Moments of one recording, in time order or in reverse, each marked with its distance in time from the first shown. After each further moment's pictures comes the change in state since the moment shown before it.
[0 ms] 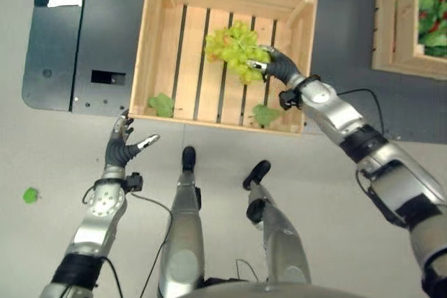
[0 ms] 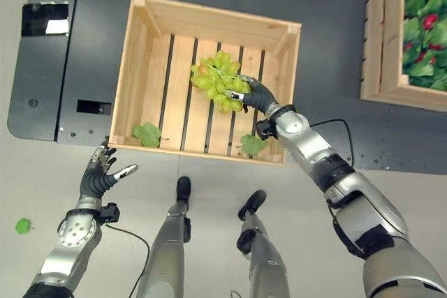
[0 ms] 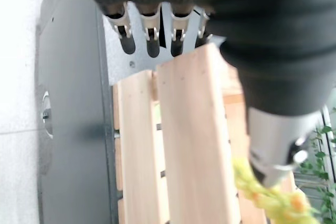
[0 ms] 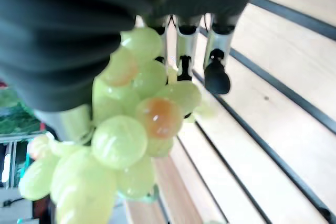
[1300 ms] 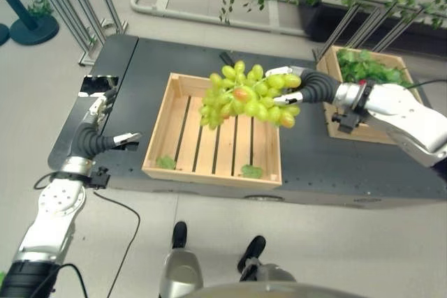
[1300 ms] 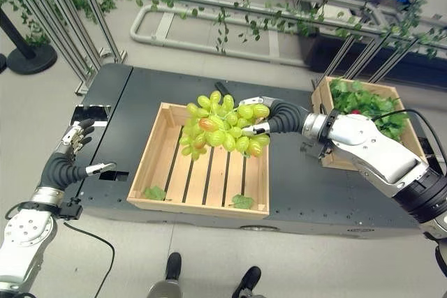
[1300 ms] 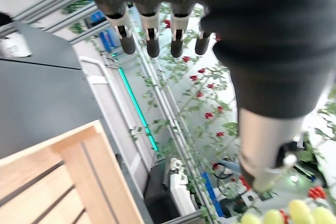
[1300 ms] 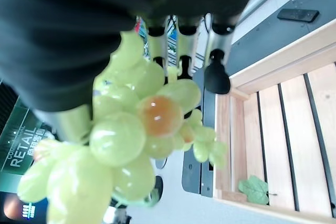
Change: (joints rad) left arm 0.061 0.189 0.177 -0.192 0.092 -0.038 -0.170; right arm 0.214 -0.530 0.022 -0.605 0.150 0.035 0.341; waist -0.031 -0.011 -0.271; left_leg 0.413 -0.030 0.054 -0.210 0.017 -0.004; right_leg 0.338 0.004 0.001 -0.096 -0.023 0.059
